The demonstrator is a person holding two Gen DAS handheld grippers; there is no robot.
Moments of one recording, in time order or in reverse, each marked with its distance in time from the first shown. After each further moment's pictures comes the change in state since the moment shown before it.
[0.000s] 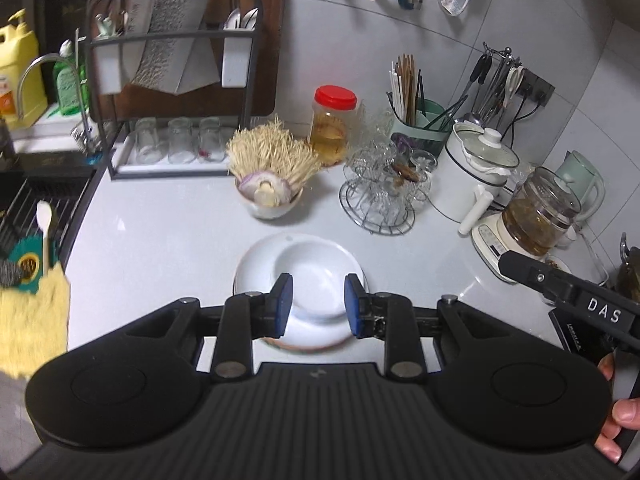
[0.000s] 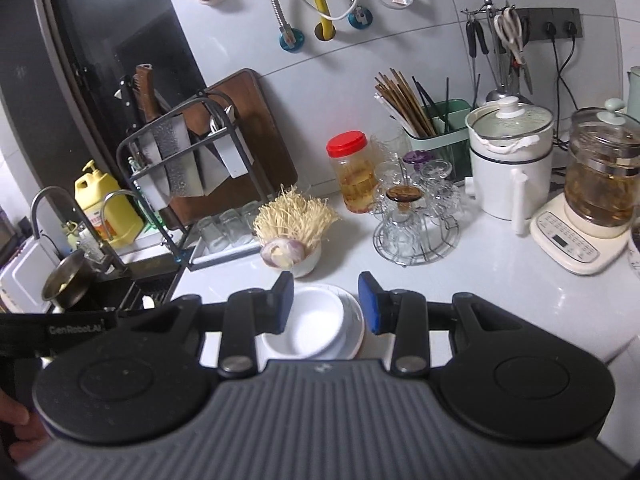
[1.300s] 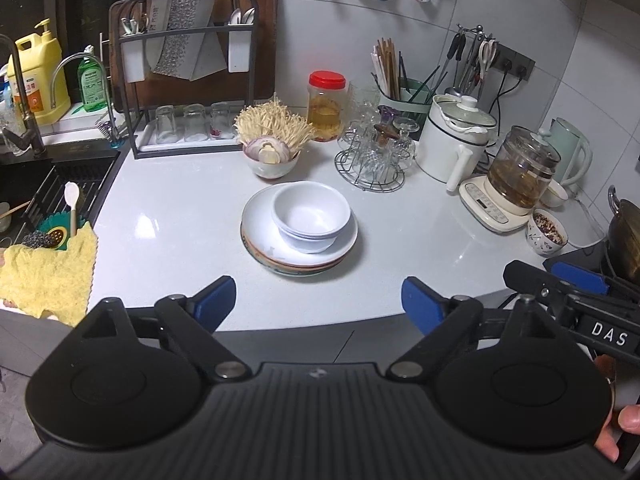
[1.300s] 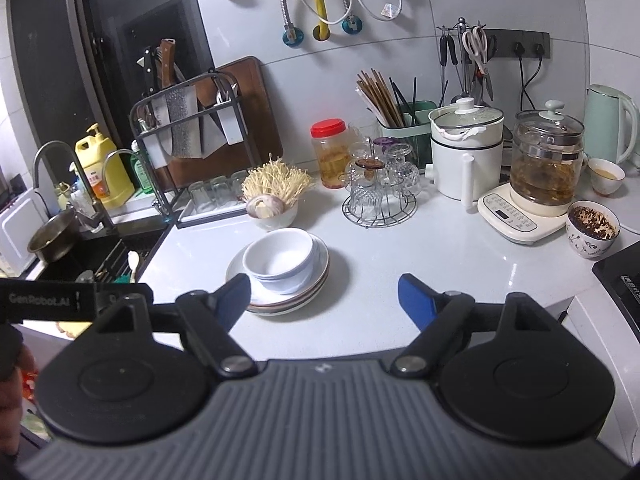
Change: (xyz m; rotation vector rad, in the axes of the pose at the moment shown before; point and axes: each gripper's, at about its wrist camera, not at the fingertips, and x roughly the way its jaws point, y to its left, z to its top) left arm -0.080 -0.029 -0.101 0.056 -0.023 0.050; right arm -0.095 0.002 -0.079 -0.094 -0.022 -0.075
